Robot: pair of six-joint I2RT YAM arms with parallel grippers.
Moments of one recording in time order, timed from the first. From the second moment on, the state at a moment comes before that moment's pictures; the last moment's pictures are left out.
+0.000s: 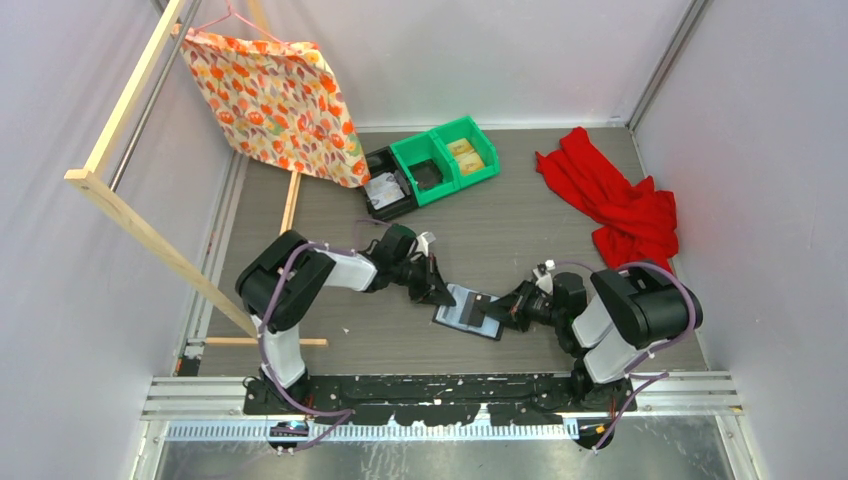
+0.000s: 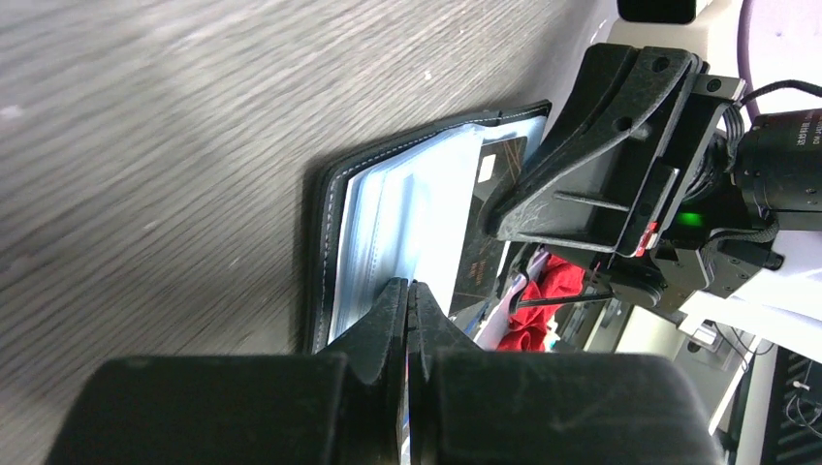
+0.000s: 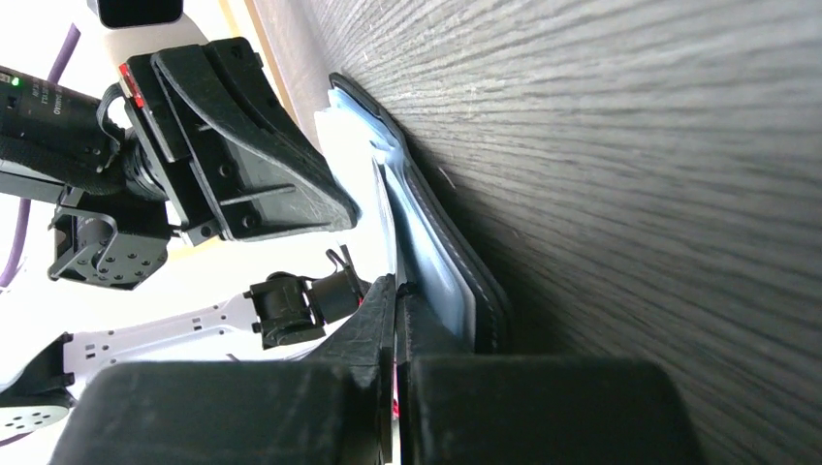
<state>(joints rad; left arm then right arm) -0.68 1.87 0.81 0.26 0.68 -0.96 0.24 1.63 0.01 1.08 -0.72 1.25</state>
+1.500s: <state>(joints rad) -0.56 1.59 0.58 0.16 0.54 -0.91 0.36 1.87 1.45 -0.07 -0.10 1.19</state>
